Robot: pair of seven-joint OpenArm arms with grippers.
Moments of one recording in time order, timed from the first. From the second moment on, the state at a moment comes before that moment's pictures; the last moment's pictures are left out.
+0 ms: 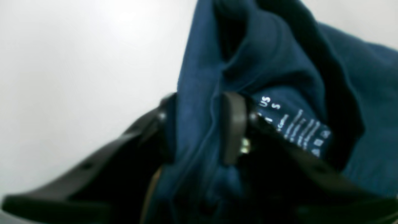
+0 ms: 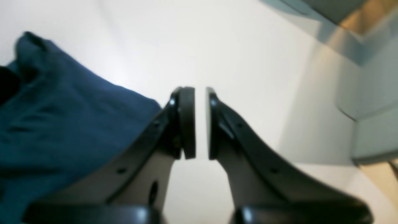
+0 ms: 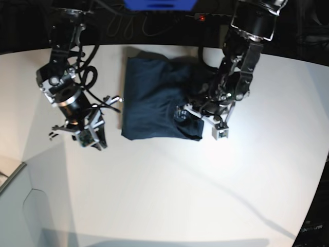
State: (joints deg) left arm -1.7 -7.1 17.2 73.7 -28.9 13.1 35.1; right arm -8.7 -4.9 16.5 101.7 -22.8 39.9 -11.7
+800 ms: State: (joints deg) left arm -37.0 7.1 76.4 36.8 -28.2 1.3 21.3; right arm -8.8 -5.5 47.5 104.9 -22.9 39.9 -11.7
